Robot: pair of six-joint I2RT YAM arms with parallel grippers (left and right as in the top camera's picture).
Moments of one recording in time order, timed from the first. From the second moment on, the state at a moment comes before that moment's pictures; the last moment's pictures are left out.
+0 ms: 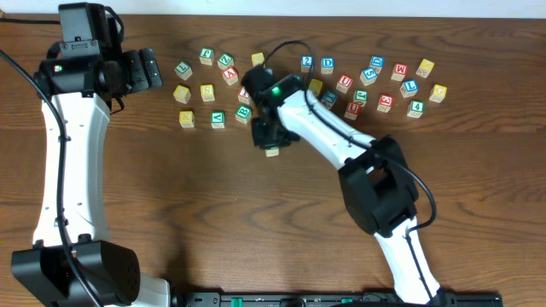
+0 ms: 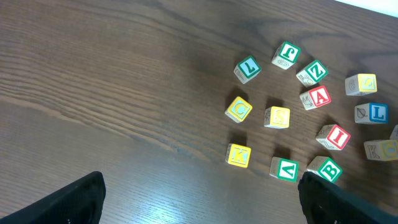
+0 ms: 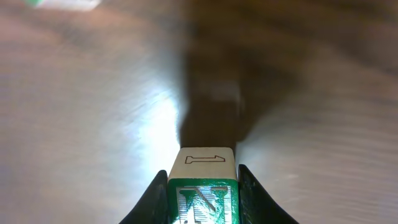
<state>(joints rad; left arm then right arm) 0.12 1.66 1.67 -0.97 -0.04 -0.15 0.67 2.32 1.92 -1.05 -0.07 0.51</state>
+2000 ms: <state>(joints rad) 0.12 1.66 1.67 -0.97 -0.04 -0.15 0.72 2.32 1.92 -1.08 -0.05 0.74</state>
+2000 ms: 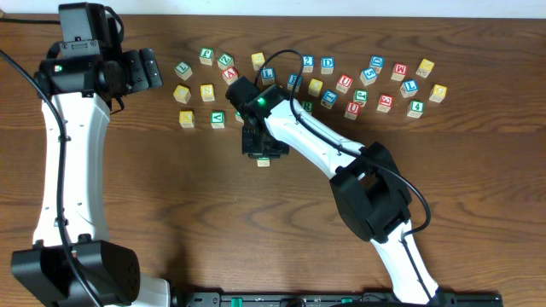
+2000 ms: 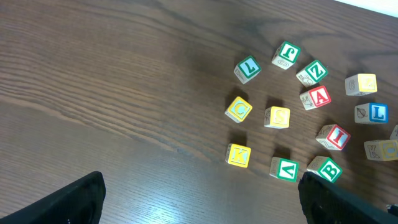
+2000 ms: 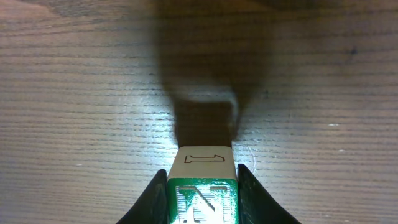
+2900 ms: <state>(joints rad) 0.12 1.66 1.67 -0.97 -0.04 -0.15 0.72 2.32 1.92 -1.08 -0.05 0.76</state>
